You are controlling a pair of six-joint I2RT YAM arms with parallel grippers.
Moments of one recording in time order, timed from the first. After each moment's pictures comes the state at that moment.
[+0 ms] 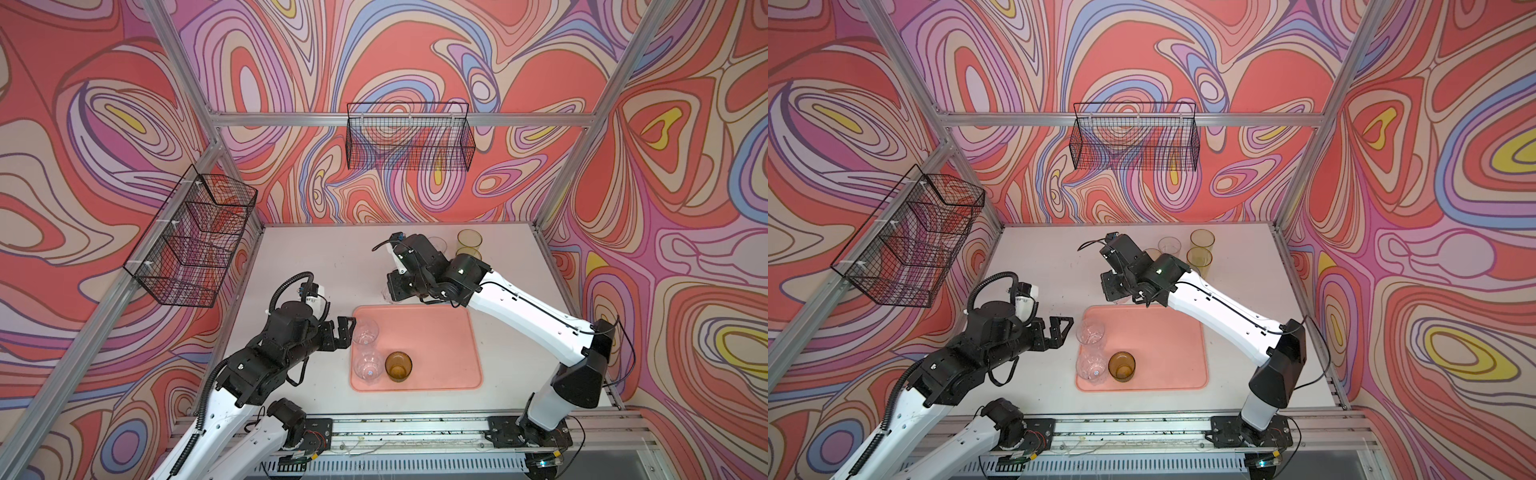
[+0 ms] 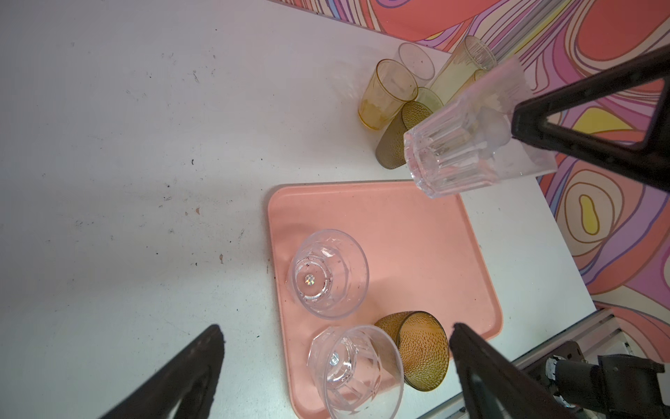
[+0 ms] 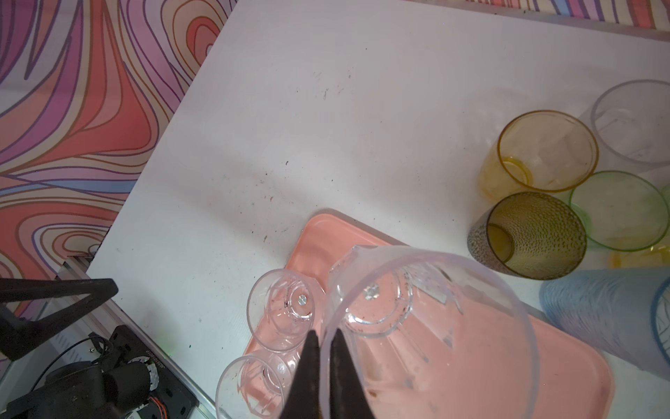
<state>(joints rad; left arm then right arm) -0.53 0.66 0.84 -0.81 0.00 -0.53 0.90 1.67 1.72 -0.88 0.09 0.44</state>
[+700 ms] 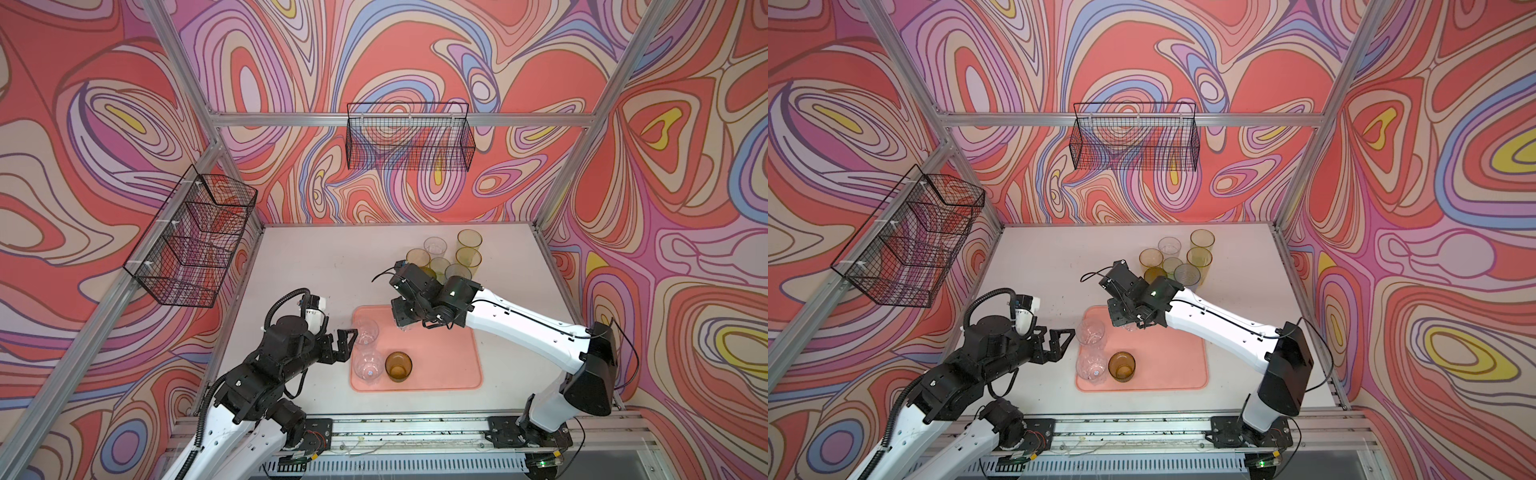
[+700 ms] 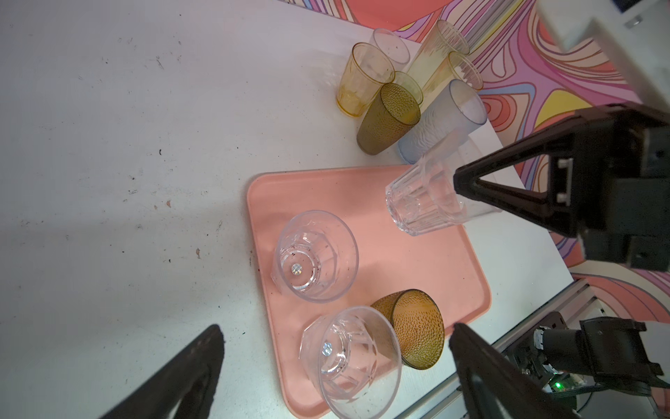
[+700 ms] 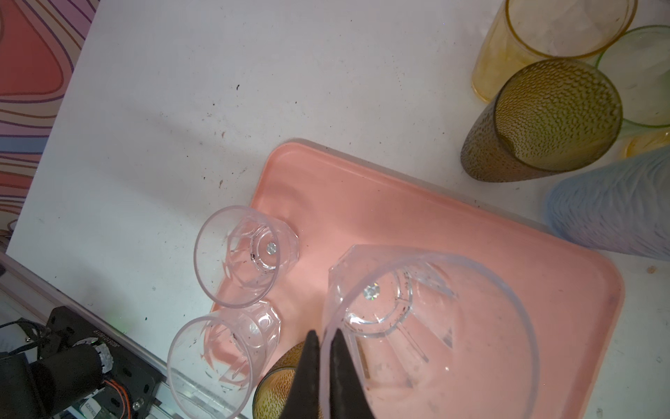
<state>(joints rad) -0.53 0.52 0.71 -0.77 0.06 -0.50 0.97 1.62 1.51 -0.87 0.16 0.56</state>
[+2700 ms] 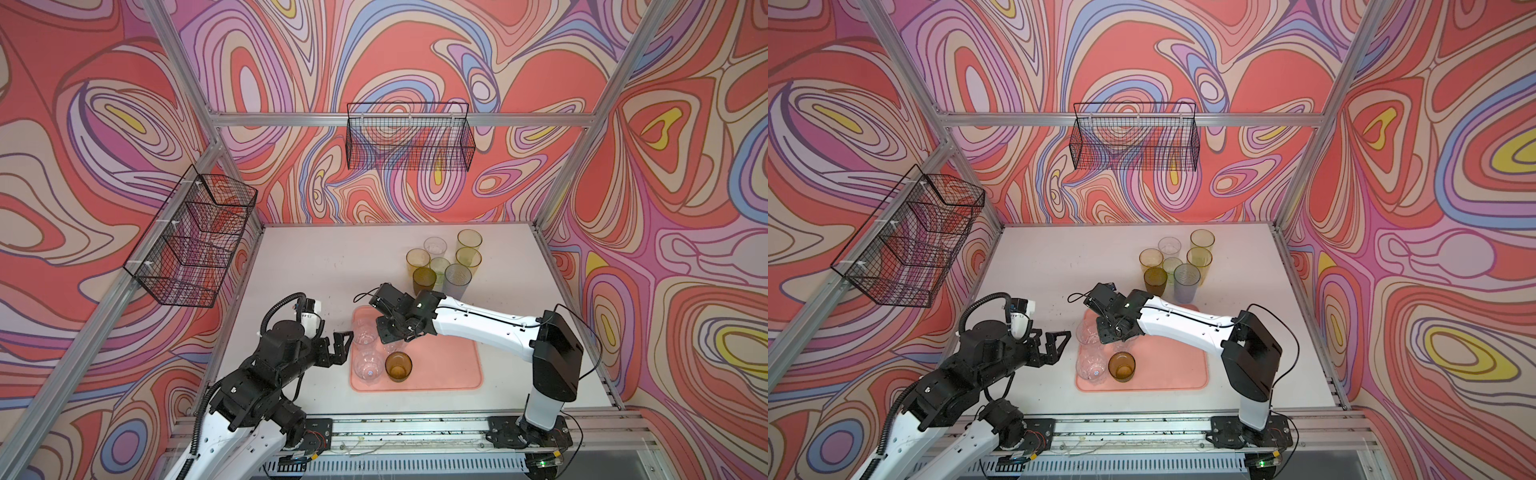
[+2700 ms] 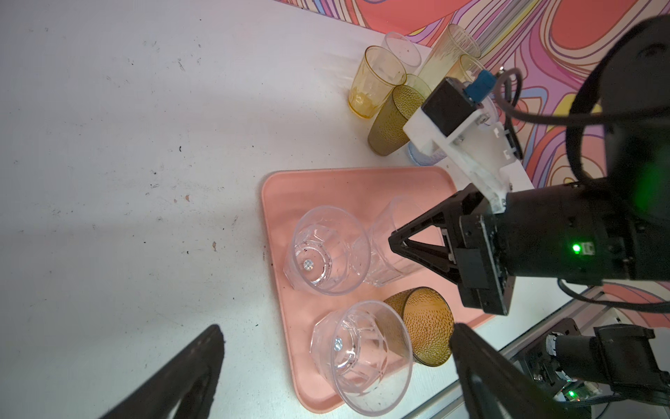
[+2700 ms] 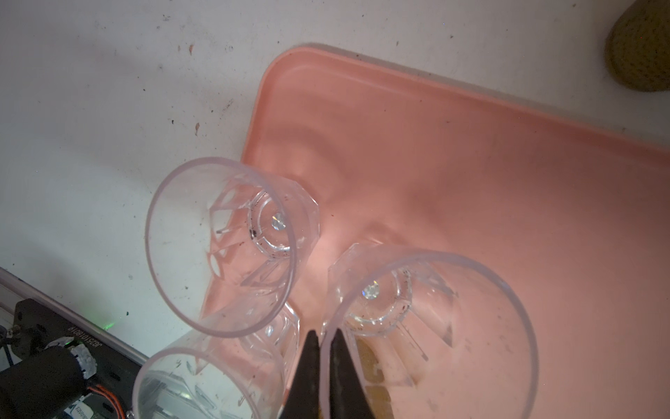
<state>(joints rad) -0.53 0.48 0.70 -0.80 0.03 -0.51 1.02 1.81 1.47 -0.80 0.06 0.67</state>
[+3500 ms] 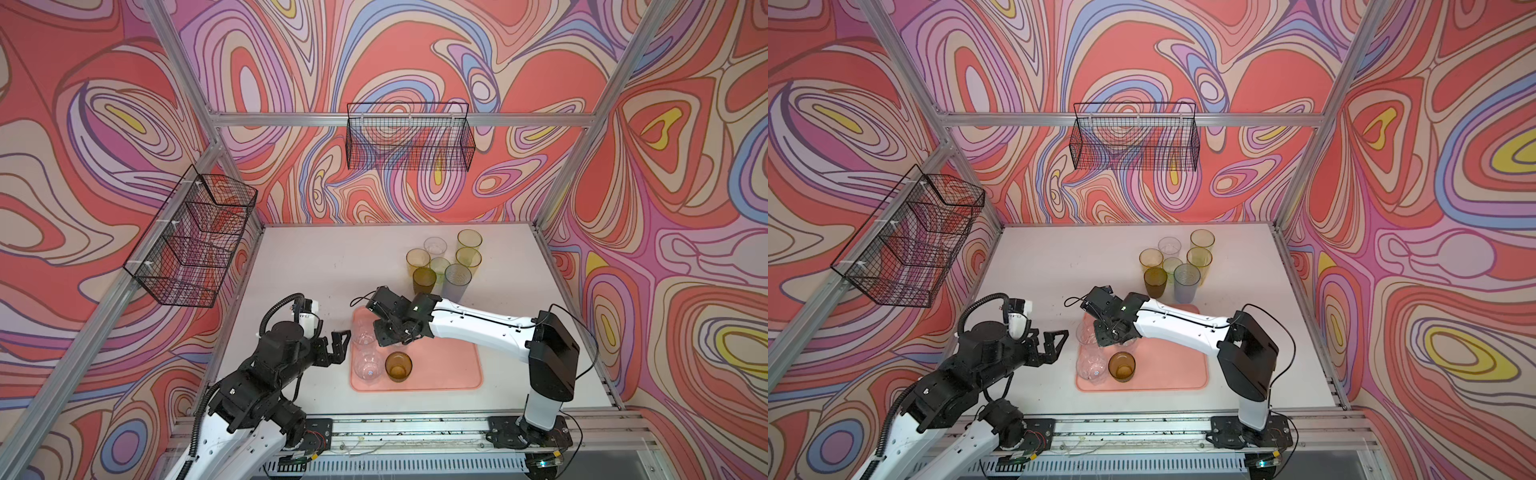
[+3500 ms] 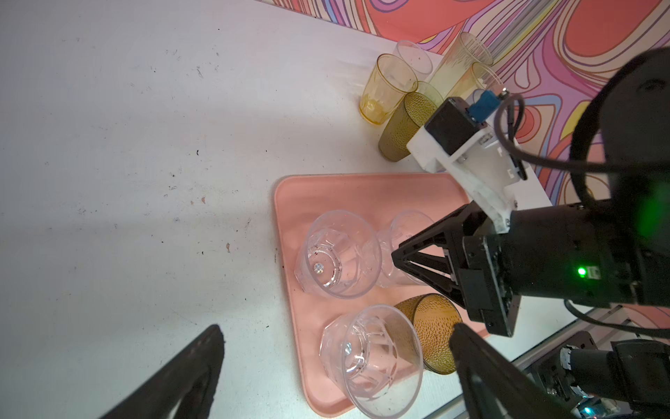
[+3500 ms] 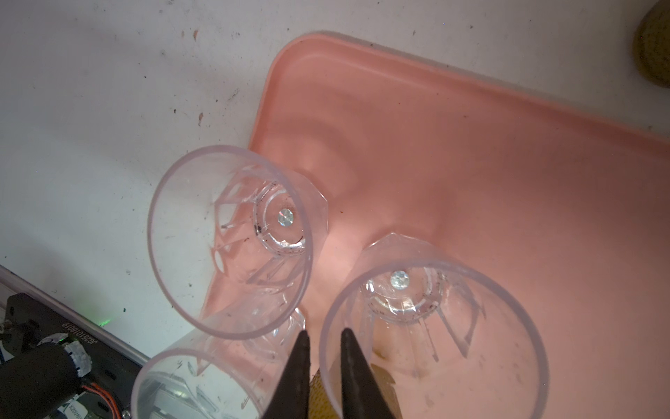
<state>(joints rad) -0.53 0.48 0.70 -0.81 -0.01 -0.51 1.04 1.82 1.47 -0.79 0.07 0.67</state>
